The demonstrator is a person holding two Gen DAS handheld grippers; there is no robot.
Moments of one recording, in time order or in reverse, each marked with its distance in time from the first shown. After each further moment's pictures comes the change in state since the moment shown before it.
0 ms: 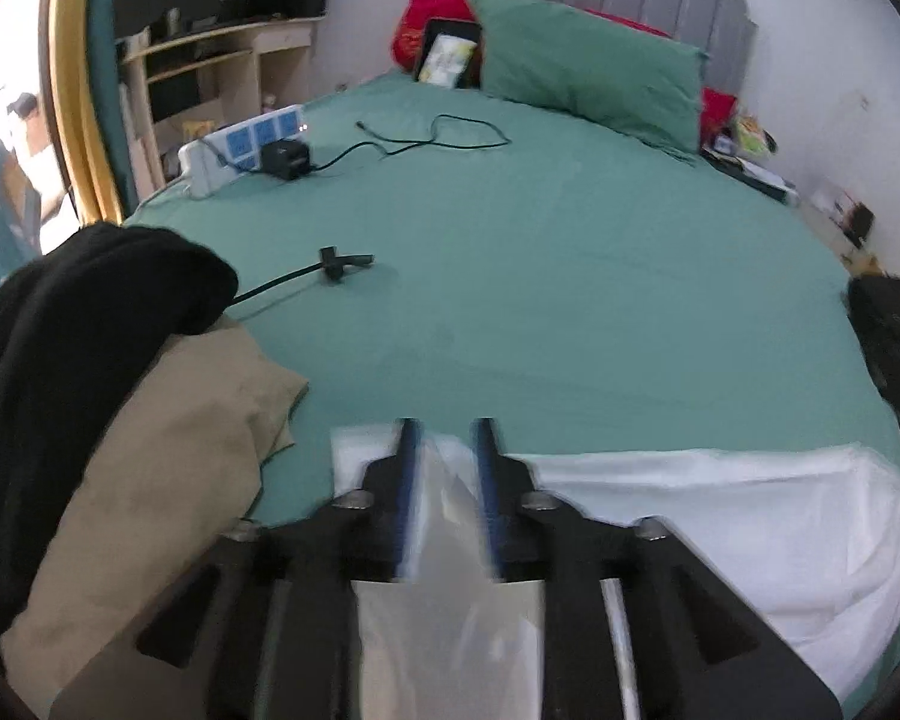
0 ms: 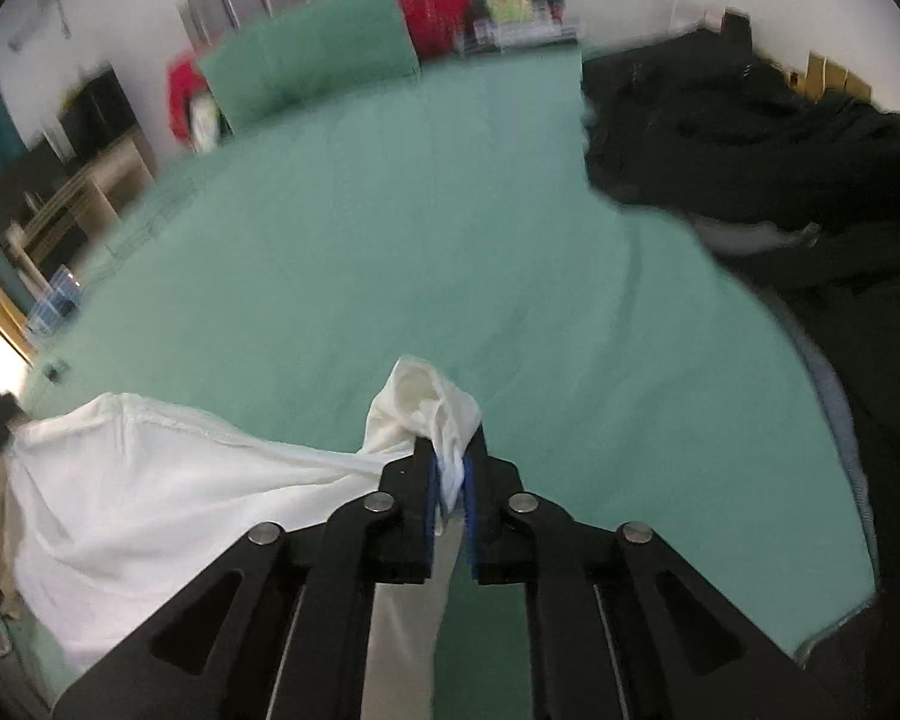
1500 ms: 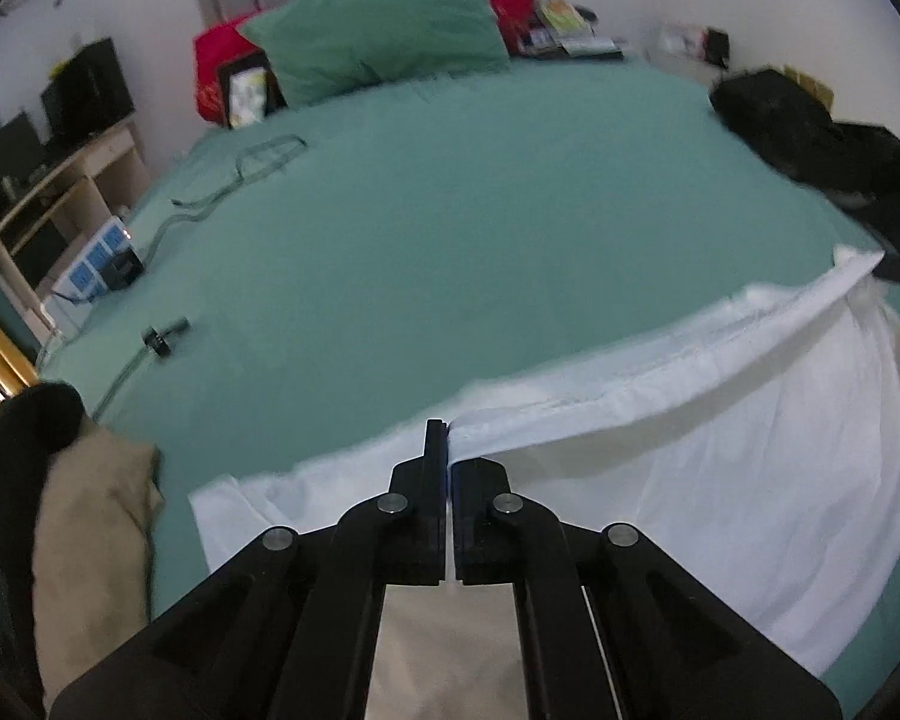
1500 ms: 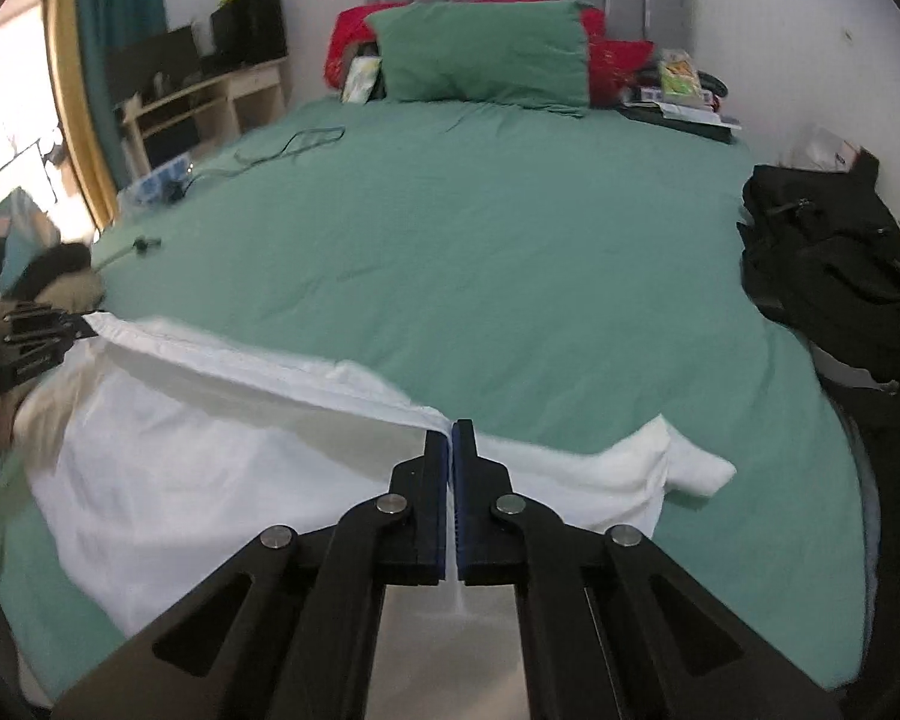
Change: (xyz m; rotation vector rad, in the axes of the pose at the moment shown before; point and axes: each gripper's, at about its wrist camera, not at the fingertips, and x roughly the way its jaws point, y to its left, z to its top) left arm -0.010 -0.108 -0.038 0.504 0.017 -0.126; right arm -0.035 0.090 -0.033 -0.353 -0.097 0.147
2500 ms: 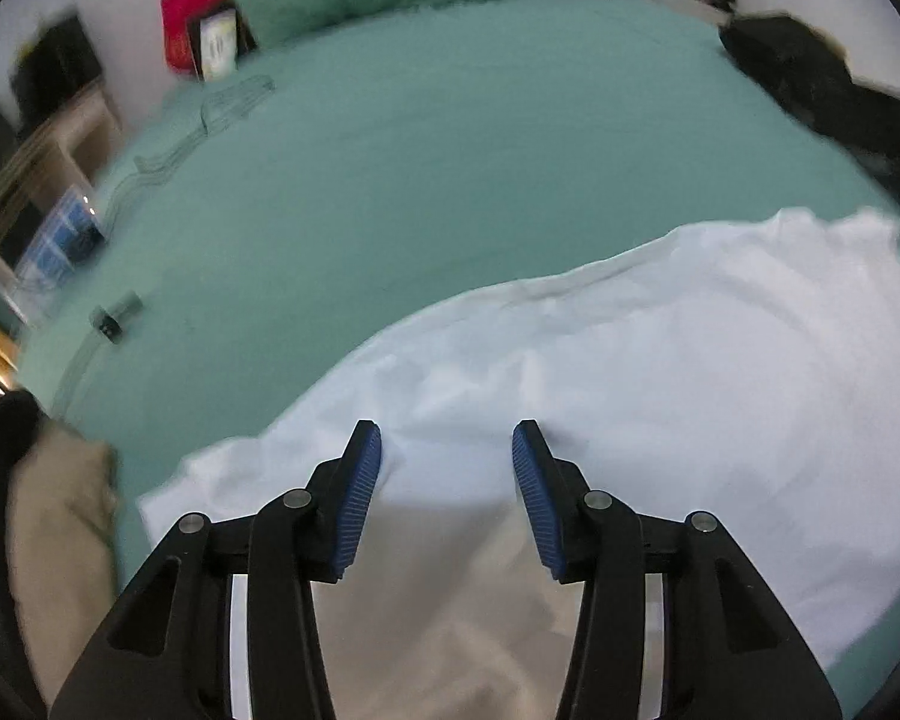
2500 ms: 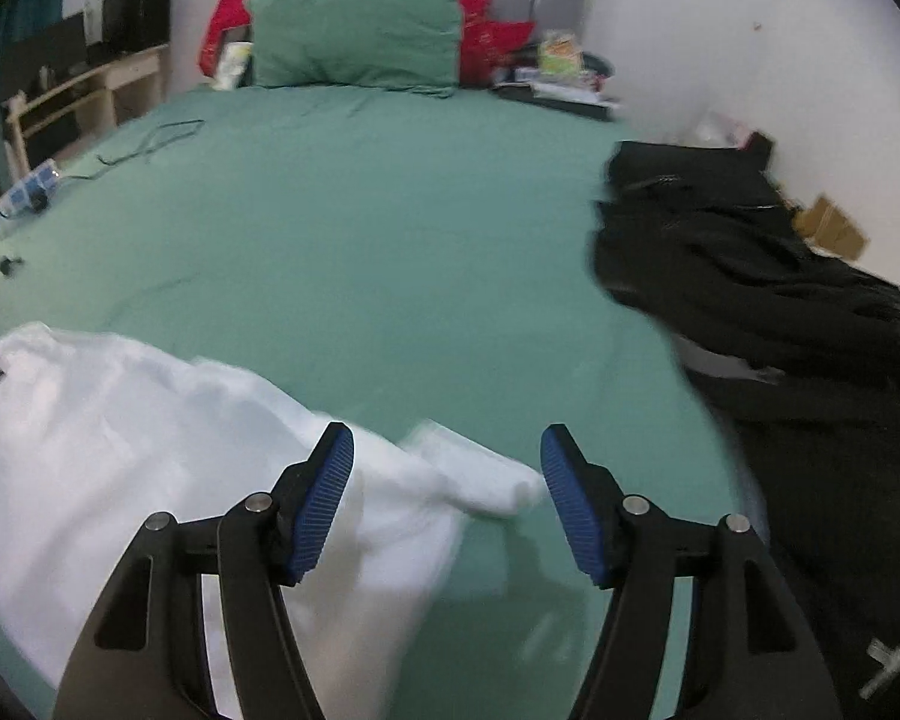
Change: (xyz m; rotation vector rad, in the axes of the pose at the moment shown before) left arm 0.053 -0.022 0.016 0.059 0.156 0.038; right arm 0.002 -0.057 0.005 0.053 0.062 -0.330
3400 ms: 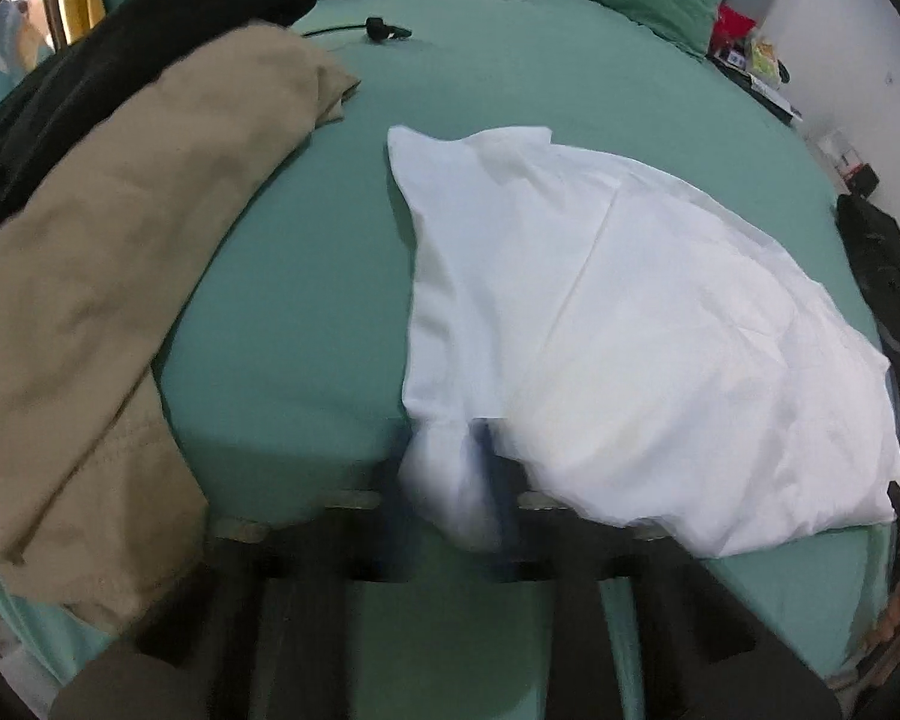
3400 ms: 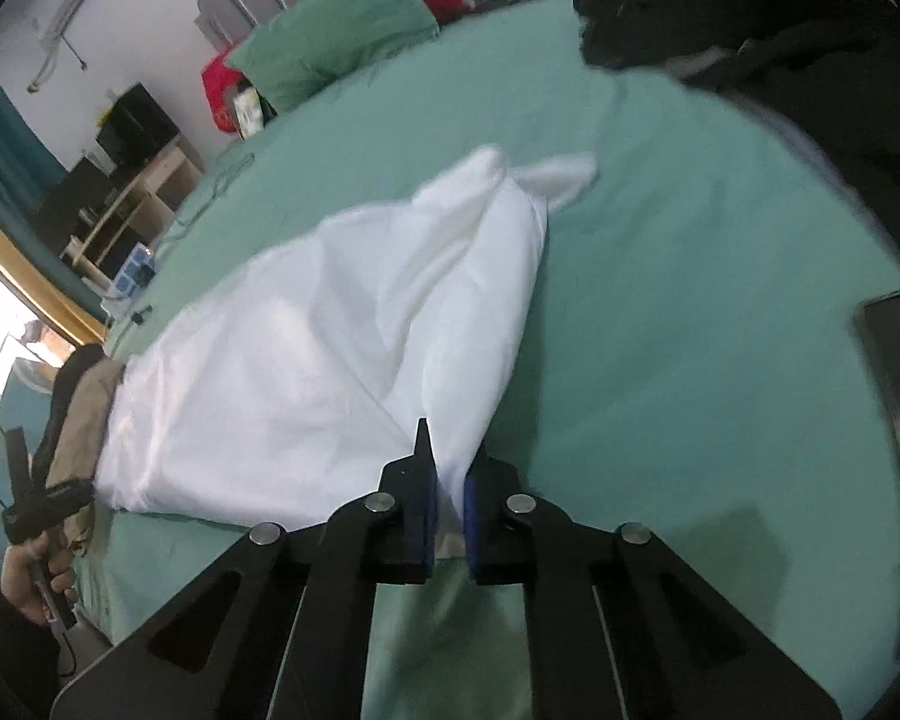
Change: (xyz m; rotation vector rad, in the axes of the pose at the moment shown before) left arm -0.052 0.082 -0.165 -0.638 0.133 -0.104; right arm -0.051 -0.012 -0.125 0.424 0.095 0.384
